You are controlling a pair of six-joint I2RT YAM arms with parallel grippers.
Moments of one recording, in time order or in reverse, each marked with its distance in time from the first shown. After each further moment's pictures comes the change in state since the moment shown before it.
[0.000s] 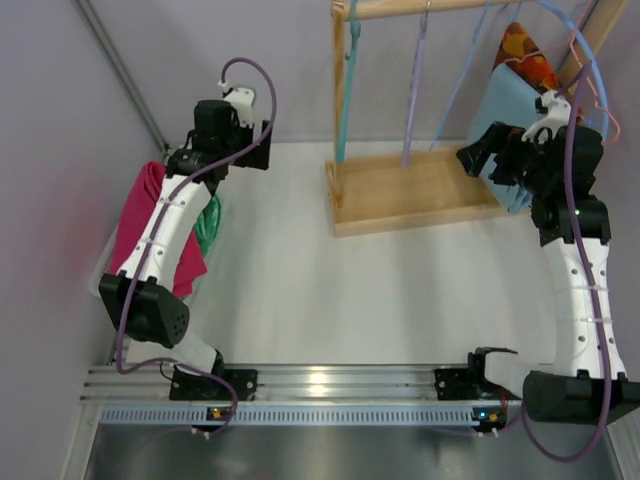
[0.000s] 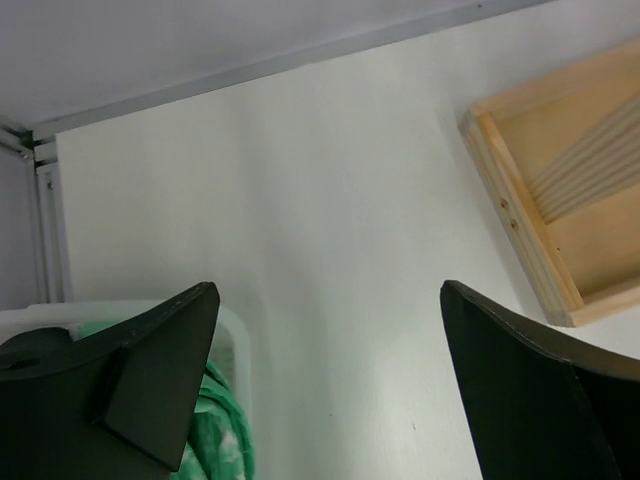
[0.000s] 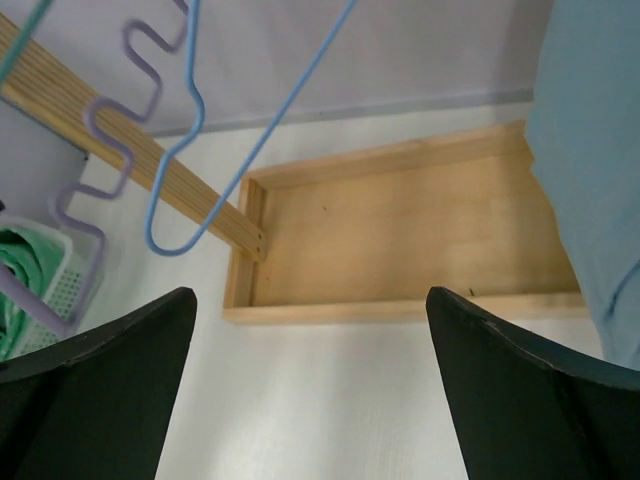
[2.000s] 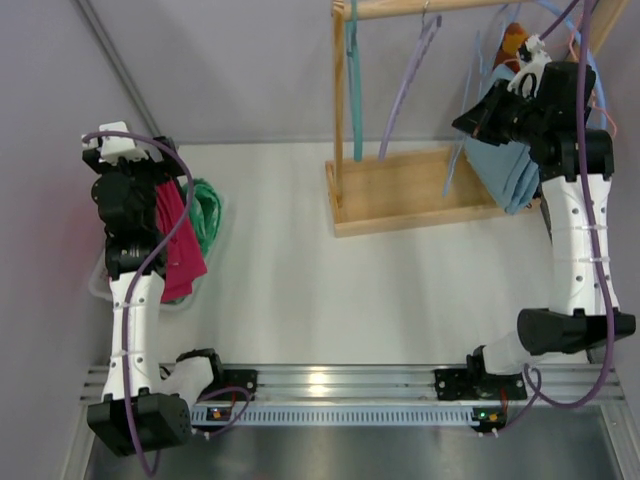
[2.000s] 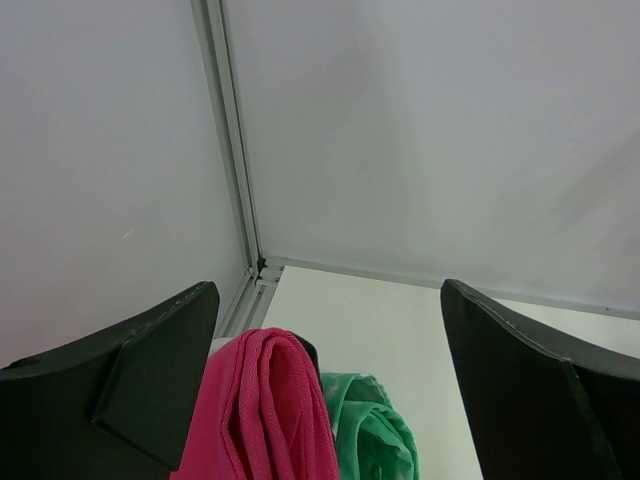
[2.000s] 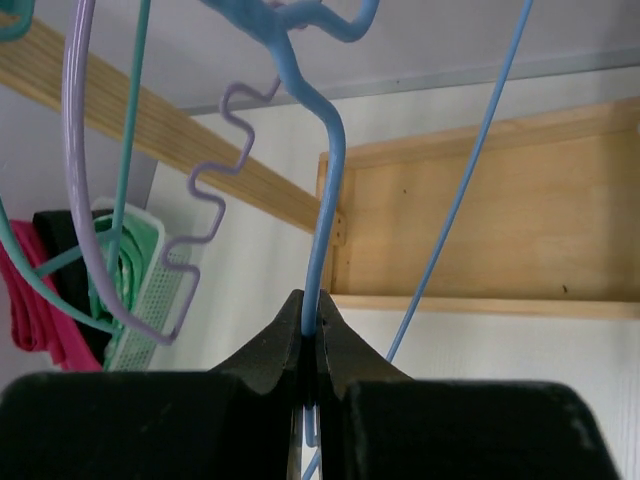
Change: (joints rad) left arm 0.380 -0.592 -0.604 0.664 0.027 -0.087; right arm 0.084 0.304 0.502 -0.346 -0.069 0.109
